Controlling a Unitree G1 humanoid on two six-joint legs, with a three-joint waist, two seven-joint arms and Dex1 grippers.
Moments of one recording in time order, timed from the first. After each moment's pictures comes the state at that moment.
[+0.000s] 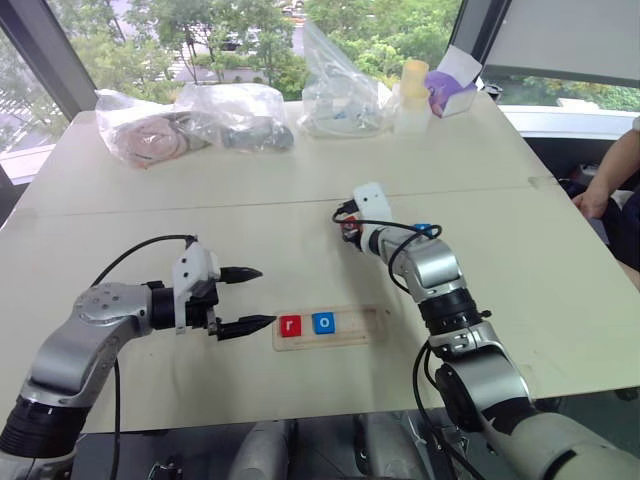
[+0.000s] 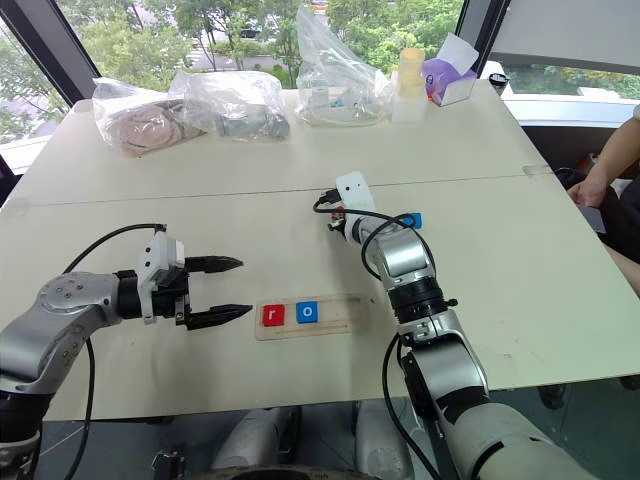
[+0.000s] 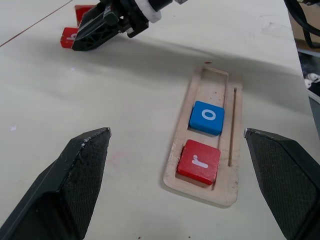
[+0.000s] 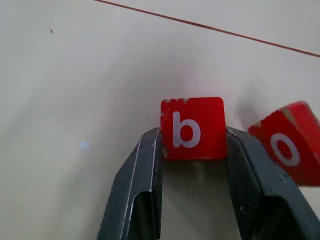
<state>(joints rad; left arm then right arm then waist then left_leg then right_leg) -0.14 0.78 0.05 -0.32 -0.53 0.45 -1.06 -0.80 -0.13 0.11 0.32 0.06 0.86 0.19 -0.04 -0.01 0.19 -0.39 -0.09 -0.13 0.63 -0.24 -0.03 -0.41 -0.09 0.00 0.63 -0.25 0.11</state>
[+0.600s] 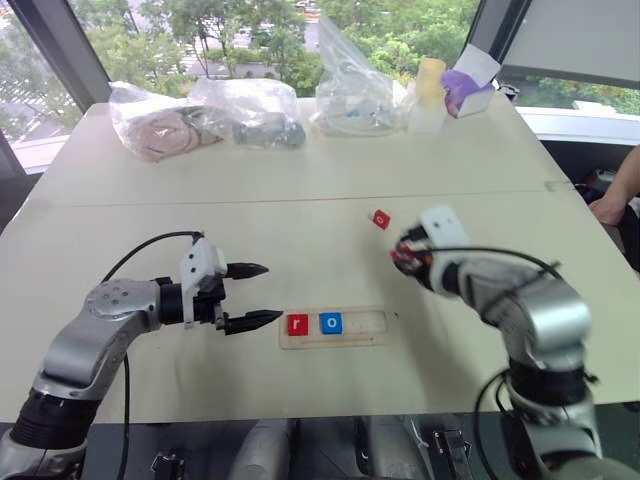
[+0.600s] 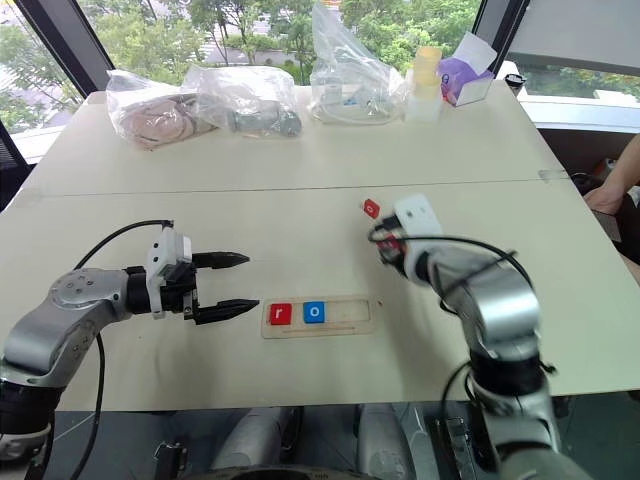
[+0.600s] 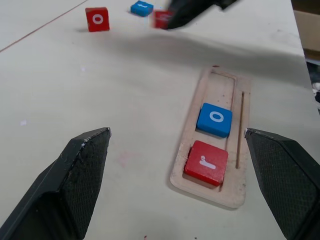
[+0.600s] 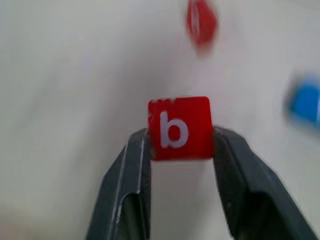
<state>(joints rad) -0.18 0.75 0.01 -0.28 -0.53 0.45 -1.07 -0.38 -0.44 -0.08 -0.64 0.24 1.59 0.34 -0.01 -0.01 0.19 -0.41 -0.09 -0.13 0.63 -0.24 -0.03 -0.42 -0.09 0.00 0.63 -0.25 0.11</state>
